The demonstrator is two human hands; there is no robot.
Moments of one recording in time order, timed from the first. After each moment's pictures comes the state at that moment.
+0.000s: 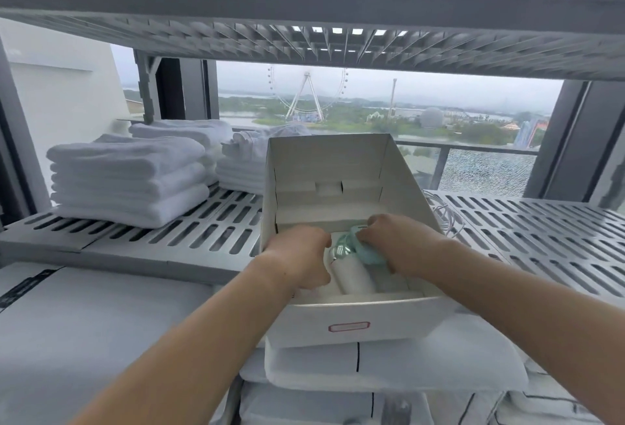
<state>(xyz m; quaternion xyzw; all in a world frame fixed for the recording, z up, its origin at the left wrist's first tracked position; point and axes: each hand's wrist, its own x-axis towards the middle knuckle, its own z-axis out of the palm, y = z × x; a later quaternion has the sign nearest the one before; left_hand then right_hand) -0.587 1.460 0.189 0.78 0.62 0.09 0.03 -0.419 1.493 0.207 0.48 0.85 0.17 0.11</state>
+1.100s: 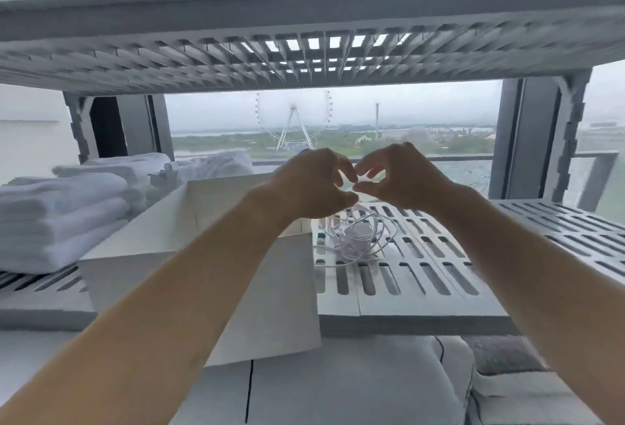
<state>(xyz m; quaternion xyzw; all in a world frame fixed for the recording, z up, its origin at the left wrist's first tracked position) -0.419 1.492 0.272 0.83 0.49 0.26 -0.03 -0.251 1.547 0.257 0.42 0.83 0.11 -0.35</state>
